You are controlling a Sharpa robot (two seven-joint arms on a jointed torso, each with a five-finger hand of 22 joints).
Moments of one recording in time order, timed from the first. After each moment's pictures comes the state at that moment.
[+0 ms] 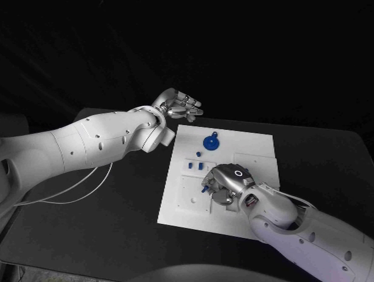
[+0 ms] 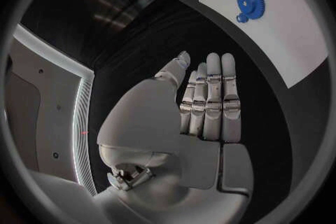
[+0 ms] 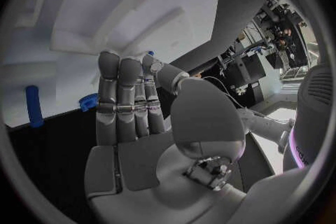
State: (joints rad) left arm 1.24 -0.68 -0.05 1.22 -0.53 -0.44 0.19; left_hand 1.41 -0.04 0.17 -0.06 0.14 1.07 0.13 0.06 0.07 1.24 0.08 0.07 0.06 1.22 0.03 0.39 0.24 0.09 1.16 0.01 0.07 0.98; right arm 0.79 -0.54 0.15 1.48 -1.96 -0.31 -0.21; right_hand 1.23 -0.09 0.70 -0.28 0.05 1.26 0.08 0.06 0.09 1.37 0.02 0.06 0.07 1.46 -0.06 0.65 0.86 0.10 1.46 -0.08 0.28 1.27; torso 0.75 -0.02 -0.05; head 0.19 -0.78
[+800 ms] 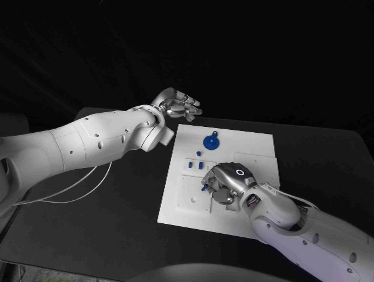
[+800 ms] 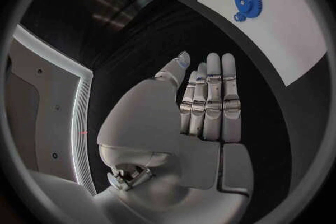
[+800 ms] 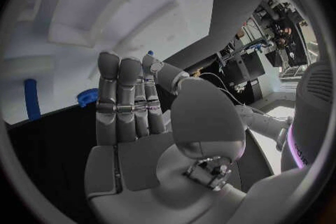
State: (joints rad) left arm 1.24 -0.68 -0.05 1.21 -0.52 -0.43 0.19; left_hand 1.41 -0.04 0.17 -0.06 0.14 1.07 0.13 0.06 0.07 1.24 0.08 0.07 0.06 1.22 0.03 0.39 0.24 0.09 1.16 0.01 0.07 0.98; right arm 0.79 -0.55 0.15 1.52 -1.95 -0.33 -0.22; right_hand 1.23 -0.09 0.70 -0.27 0.05 1.26 0.08 0.06 0.09 1.37 0.02 0.06 0.07 1.46 -0.06 0.65 0.85 0.10 1.46 -0.08 0.30 1.28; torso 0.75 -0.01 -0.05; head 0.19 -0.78
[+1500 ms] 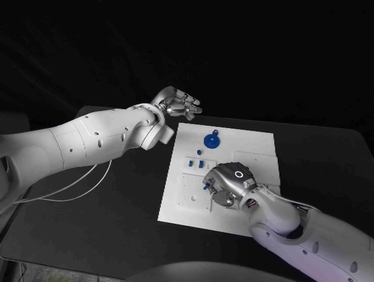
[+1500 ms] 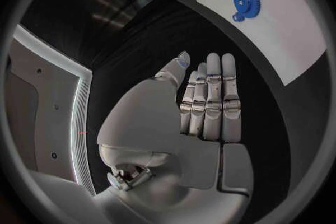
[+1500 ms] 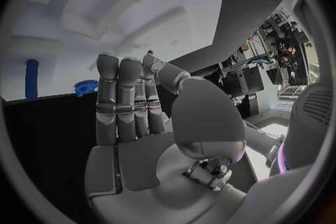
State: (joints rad) left arm 1.24 -0.69 -0.05 1.21 -0.52 -0.43 0.18; left_hand 1.41 -0.04 0.17 -0.06 0.14 1.07 0.13 0.06 0.07 1.24 0.08 0.07 0.06 1.22 0.03 0.39 0.24 0.09 1.16 0.01 0.07 0.98; right arm 0.79 -0.56 0.13 1.55 -2.12 -0.35 -0.28; right_hand 1.22 -0.10 0.72 -0.27 0.05 1.28 0.07 0.06 0.09 1.38 0.02 0.06 0.07 1.46 -0.06 0.67 0.85 0.09 1.46 -0.08 0.33 1.31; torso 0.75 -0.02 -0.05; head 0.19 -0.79
